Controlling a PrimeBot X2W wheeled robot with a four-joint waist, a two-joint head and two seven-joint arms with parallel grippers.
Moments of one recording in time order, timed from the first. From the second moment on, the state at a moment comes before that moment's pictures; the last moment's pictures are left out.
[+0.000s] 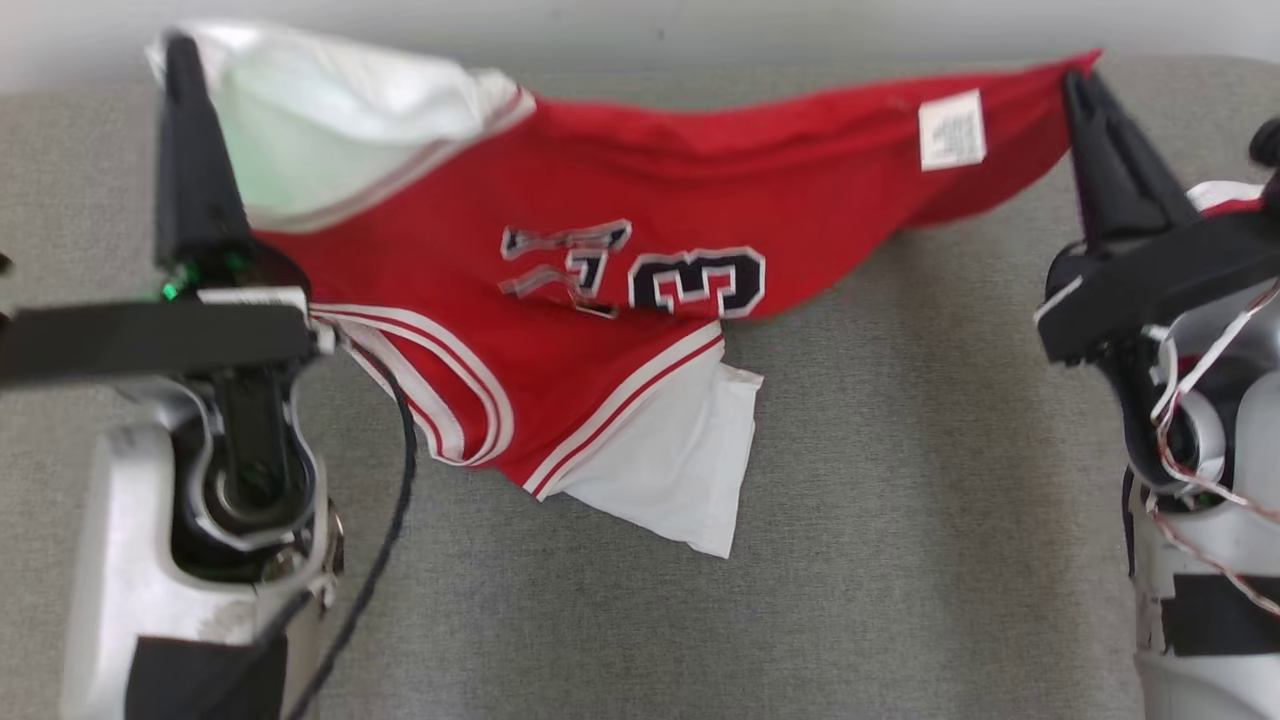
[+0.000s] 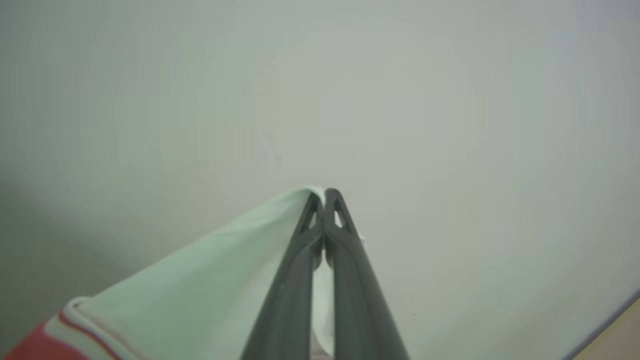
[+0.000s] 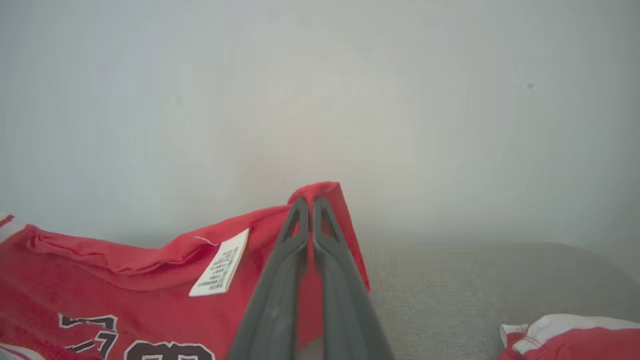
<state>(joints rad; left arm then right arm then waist) -0.60 0.05 -0.05 -0.07 -1.00 0.07 -0.11 -0.59 -0.11 -0.06 -0.05 0.26 0.13 0.38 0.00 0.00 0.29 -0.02</state>
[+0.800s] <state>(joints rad) -1.28 0.35 -0.09 0.24 -0.77 0.07 -0.11 -1.28 -0.12 0.11 0.53 0.41 0.13 0.04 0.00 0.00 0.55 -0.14</state>
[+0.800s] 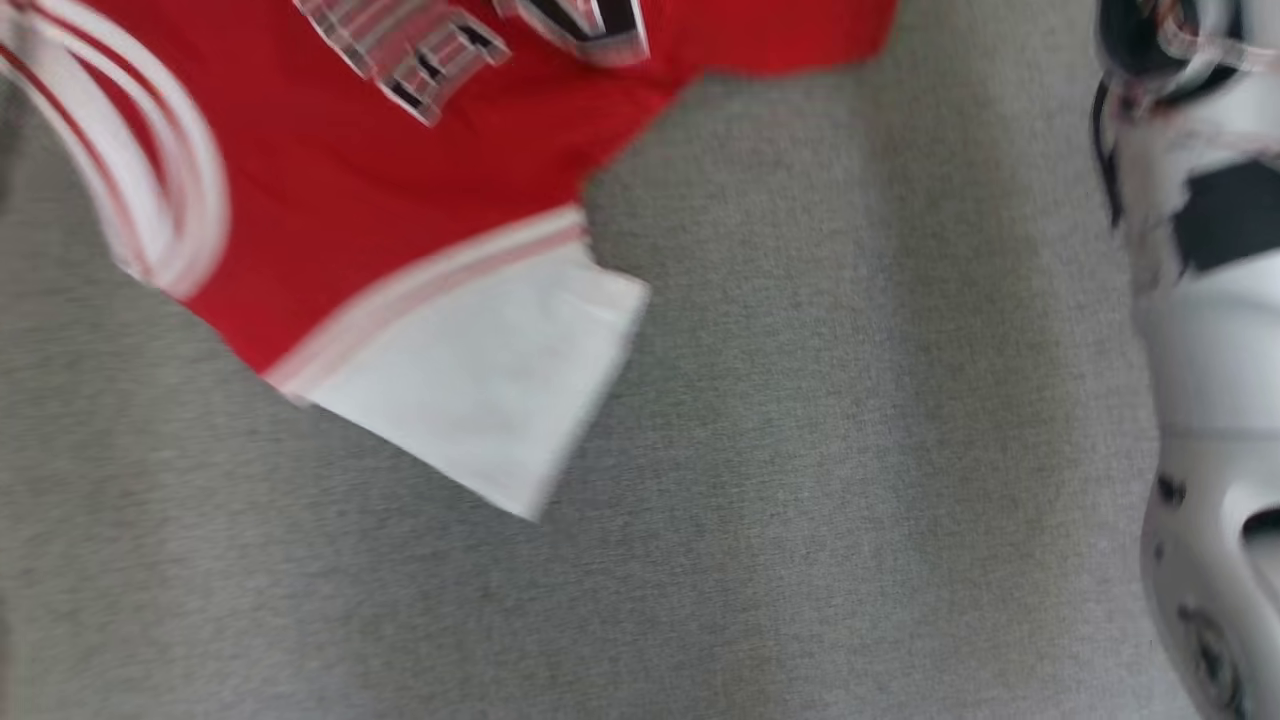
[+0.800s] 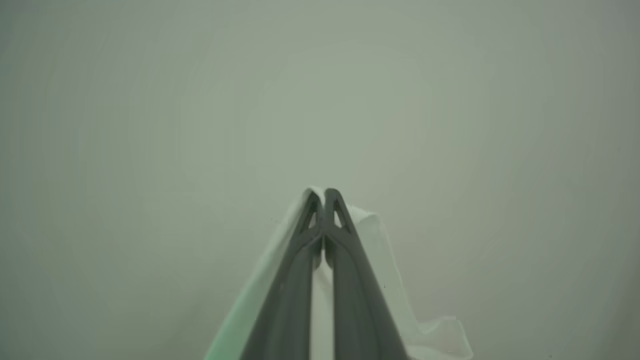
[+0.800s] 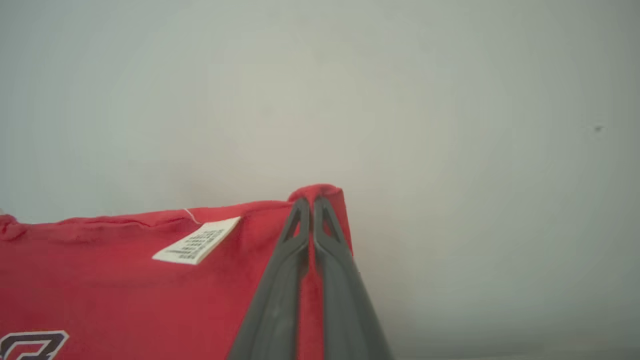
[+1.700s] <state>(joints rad) -1.44 0.39 -0.02 0.05 -0.56 -0.08 -0.26 -1.50 -0.13 -0.15 0.67 0.16 0.13 -0.26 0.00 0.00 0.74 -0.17</state>
